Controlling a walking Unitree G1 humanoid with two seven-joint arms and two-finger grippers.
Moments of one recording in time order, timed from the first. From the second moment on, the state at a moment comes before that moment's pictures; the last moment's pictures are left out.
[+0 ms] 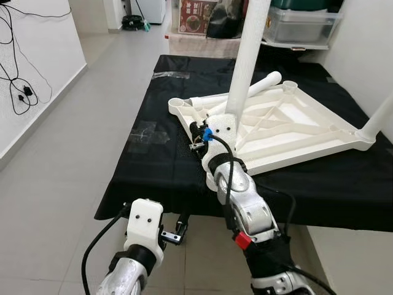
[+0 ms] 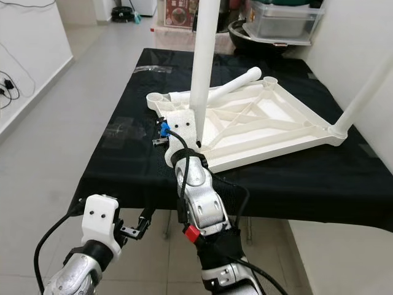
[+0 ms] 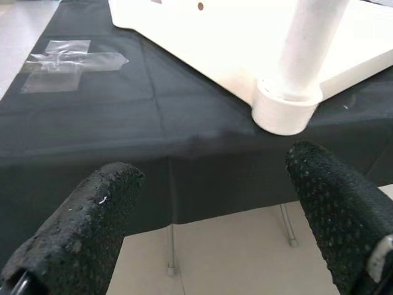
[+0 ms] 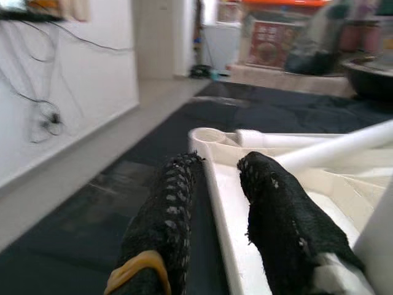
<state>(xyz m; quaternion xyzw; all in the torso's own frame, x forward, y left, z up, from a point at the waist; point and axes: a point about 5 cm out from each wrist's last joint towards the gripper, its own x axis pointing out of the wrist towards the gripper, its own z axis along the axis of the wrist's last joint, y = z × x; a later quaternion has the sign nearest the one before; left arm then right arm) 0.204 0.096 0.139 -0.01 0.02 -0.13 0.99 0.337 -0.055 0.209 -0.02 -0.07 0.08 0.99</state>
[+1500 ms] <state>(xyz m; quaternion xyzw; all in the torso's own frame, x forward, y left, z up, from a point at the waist) 0.203 0.096 0.138 -0.01 0.02 -0.14 0.99 0.358 -0.087 0.209 -0.04 -0.11 0.18 0.98</state>
